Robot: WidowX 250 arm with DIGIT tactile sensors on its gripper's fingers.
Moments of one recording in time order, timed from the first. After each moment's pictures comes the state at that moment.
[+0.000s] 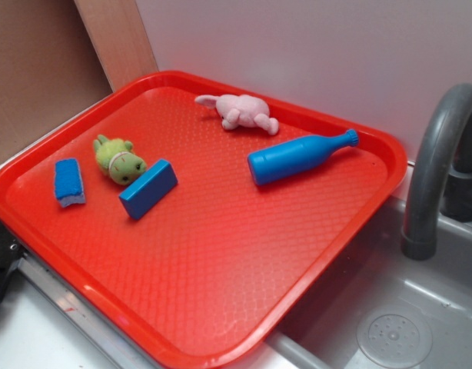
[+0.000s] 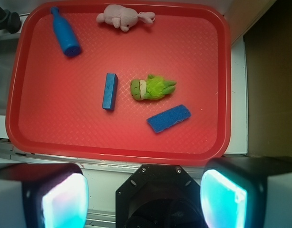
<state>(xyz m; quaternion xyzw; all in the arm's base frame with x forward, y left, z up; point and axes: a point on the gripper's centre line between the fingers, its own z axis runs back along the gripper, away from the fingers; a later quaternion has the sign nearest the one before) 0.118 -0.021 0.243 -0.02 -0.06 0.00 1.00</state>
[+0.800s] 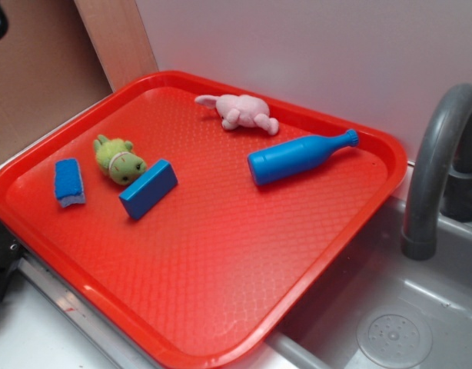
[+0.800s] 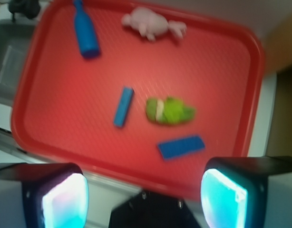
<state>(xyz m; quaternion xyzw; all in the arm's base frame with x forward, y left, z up) 0.175 -0.036 0.235 -0.04 -0.06 -0.11 0.99</state>
